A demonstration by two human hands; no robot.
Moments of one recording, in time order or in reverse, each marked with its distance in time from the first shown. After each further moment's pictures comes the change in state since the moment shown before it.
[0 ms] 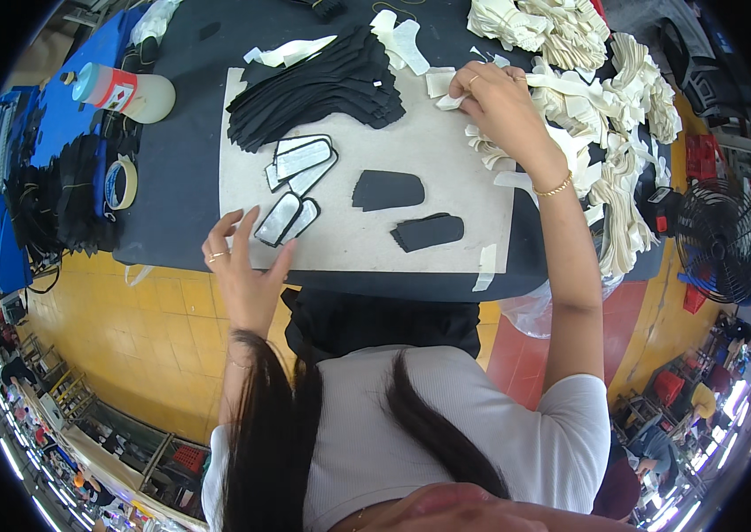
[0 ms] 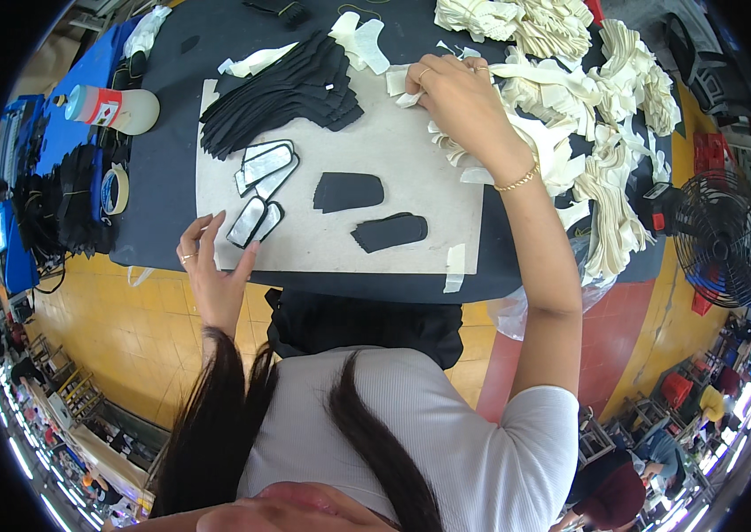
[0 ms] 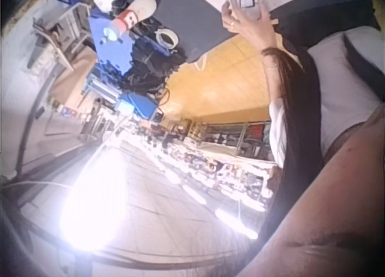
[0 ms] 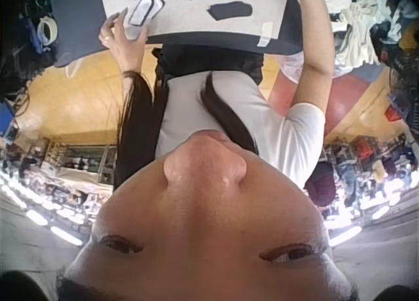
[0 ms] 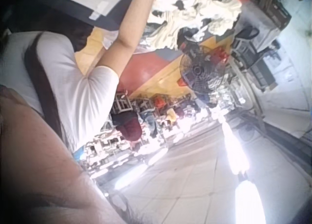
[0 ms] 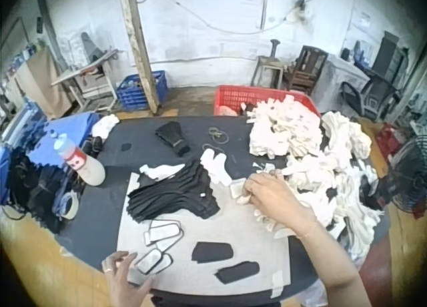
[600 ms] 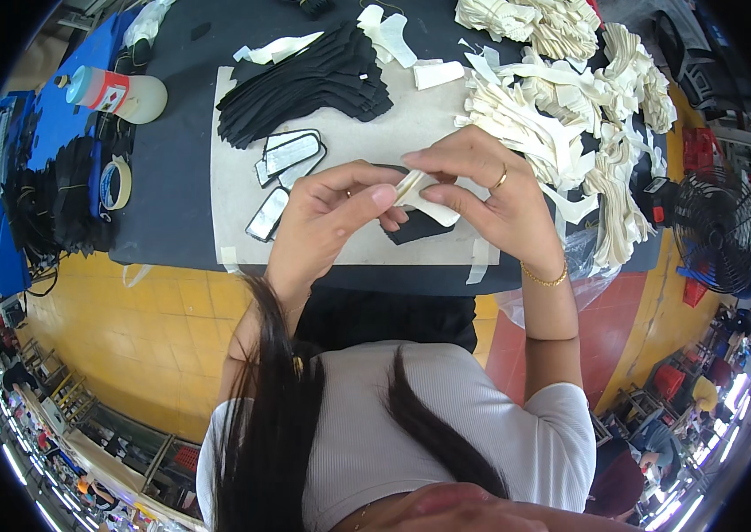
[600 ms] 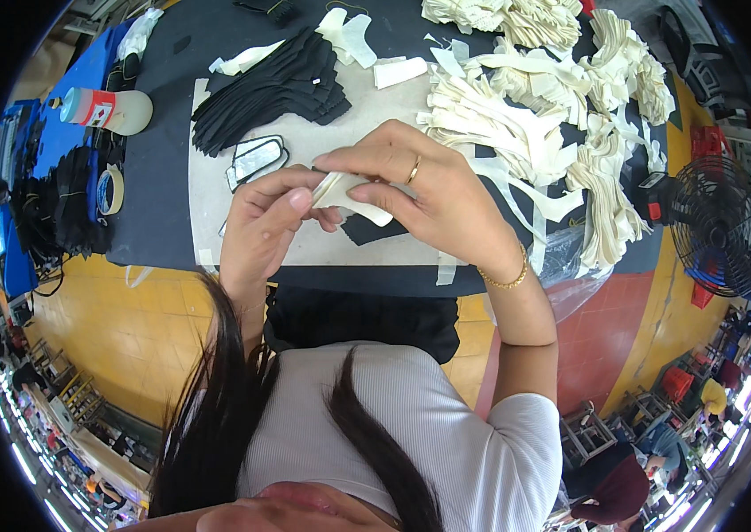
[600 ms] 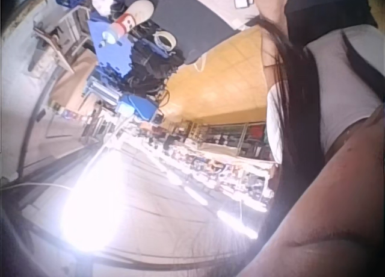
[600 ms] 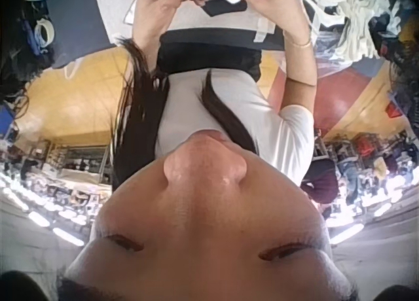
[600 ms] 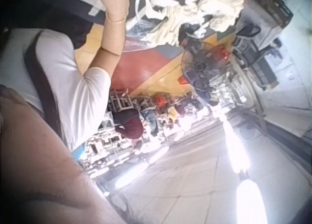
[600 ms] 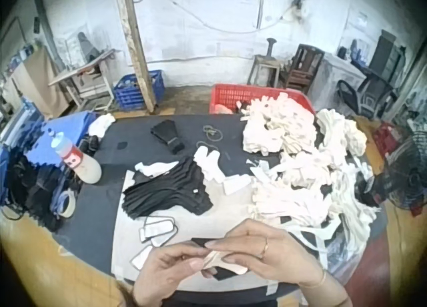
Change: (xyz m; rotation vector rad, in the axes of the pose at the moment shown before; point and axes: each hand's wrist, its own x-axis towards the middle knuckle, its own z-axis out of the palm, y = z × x) left_hand 0.057 0.085 0.023 -1.519 -0.676 -0.120; right_hand -0.056 -0.096 -0.054 0.779 0.071 0.031
